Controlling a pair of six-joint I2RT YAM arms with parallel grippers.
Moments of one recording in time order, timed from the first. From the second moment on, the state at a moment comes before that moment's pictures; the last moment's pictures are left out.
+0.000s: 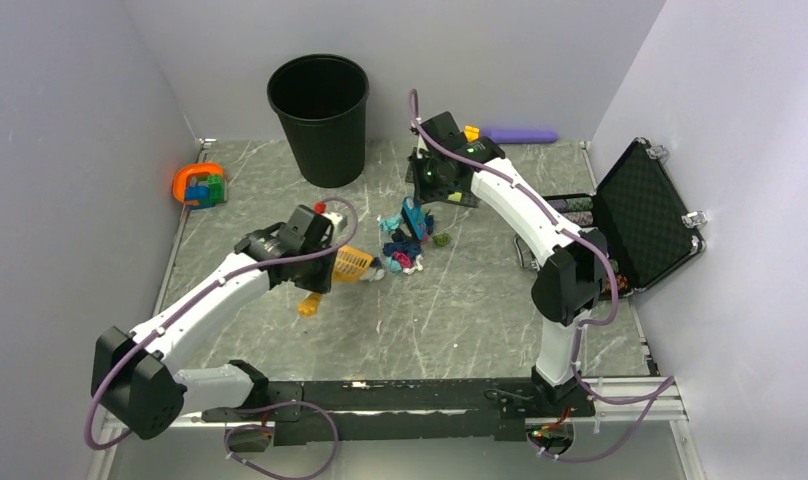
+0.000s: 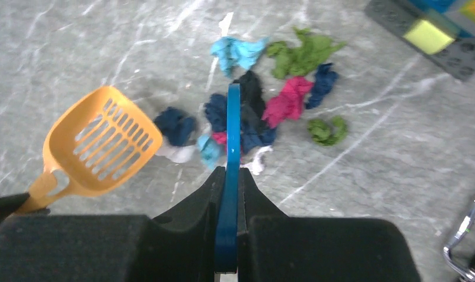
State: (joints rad) left arm -0.54 1.19 0.99 -0.85 -0.02 -0.28; right arm 0.57 1.89 1.87 -0.90 -0.08 0.30
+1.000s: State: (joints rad) left arm -0.61 1.20 1.04 -1.07 -0.14 -0.15; right arm 0.46 2.03 1.75 -0.93 0.42 0.27
